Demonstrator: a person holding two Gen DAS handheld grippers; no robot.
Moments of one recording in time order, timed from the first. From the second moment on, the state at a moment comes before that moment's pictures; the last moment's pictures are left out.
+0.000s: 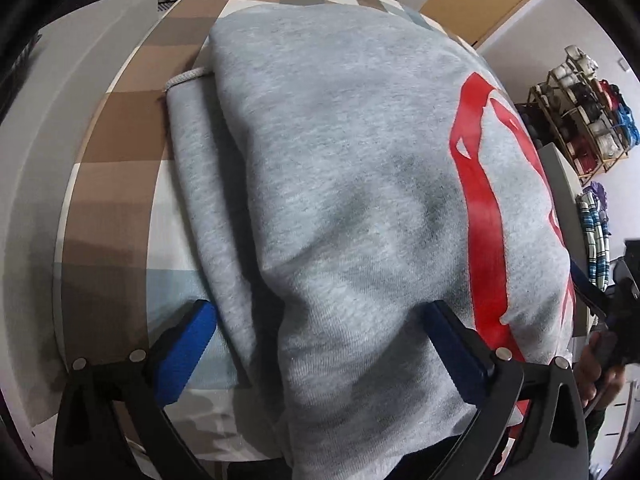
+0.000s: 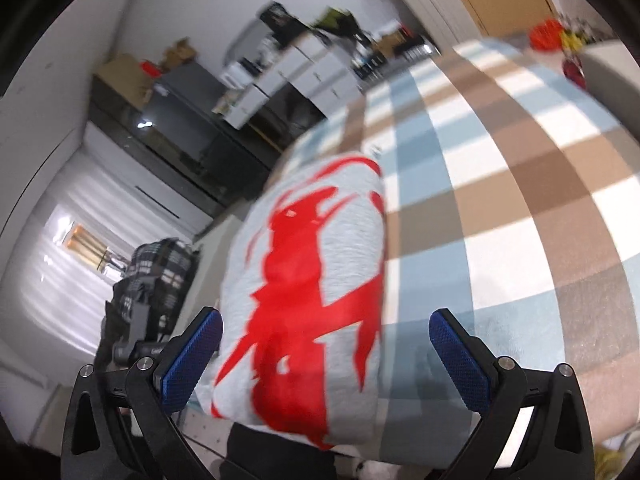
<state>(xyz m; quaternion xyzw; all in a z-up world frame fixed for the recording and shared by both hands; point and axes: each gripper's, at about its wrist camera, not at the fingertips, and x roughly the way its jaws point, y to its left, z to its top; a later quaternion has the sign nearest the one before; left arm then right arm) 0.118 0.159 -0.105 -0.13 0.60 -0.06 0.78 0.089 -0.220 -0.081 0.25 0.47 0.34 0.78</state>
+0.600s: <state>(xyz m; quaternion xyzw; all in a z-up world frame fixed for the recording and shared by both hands) 0.170 0.194 -0.115 -0.29 0.60 -0.23 0.71 0.120 -0.175 -0.123 0.23 0.59 0.35 0.69</state>
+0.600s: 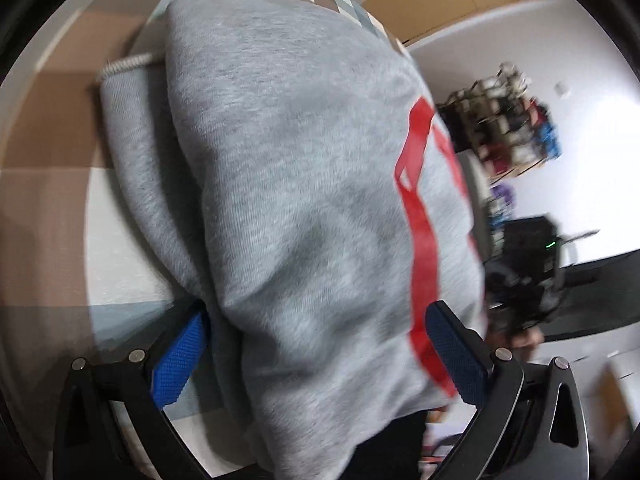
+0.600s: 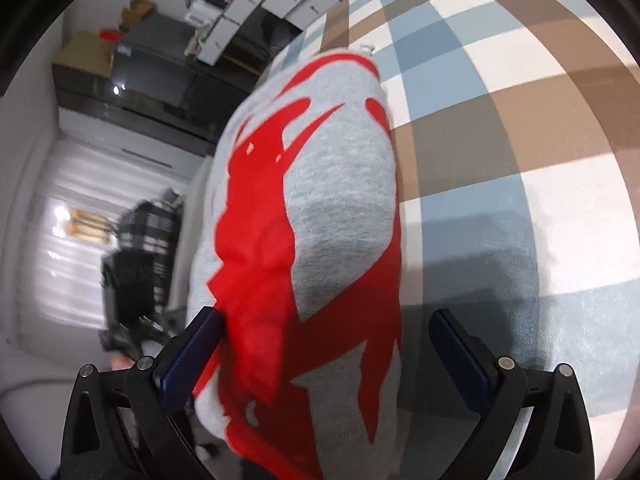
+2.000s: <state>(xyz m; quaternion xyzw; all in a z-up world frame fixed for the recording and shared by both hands) 0.181 0.191 -0.124 -0.35 0.65 -0.30 0.61 0.123 -0.167 -0.145 0.25 0.65 0.43 0.58</state>
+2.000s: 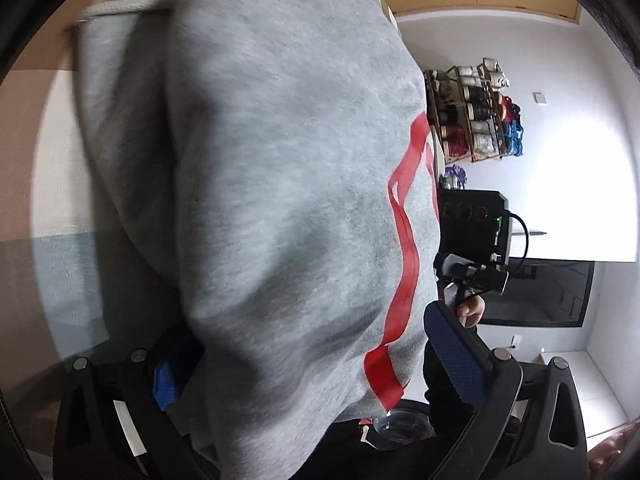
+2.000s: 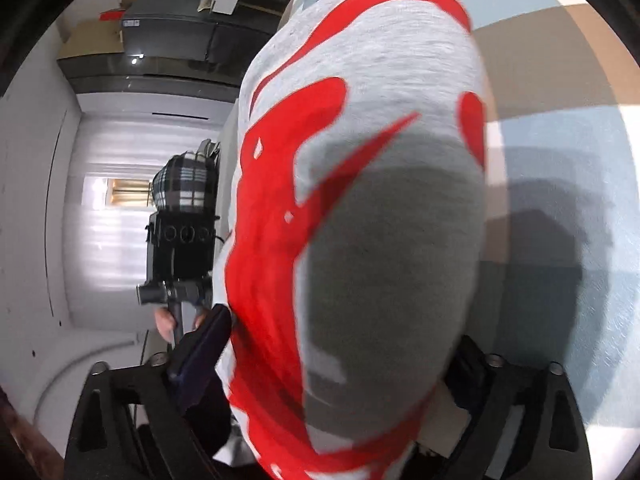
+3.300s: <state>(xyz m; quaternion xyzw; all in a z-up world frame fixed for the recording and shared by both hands) 0.191 0.164 -0.134 -0.26 0.61 -0.29 0.68 0.105 -0.162 -0.149 0.26 0.62 0.42 0.61</state>
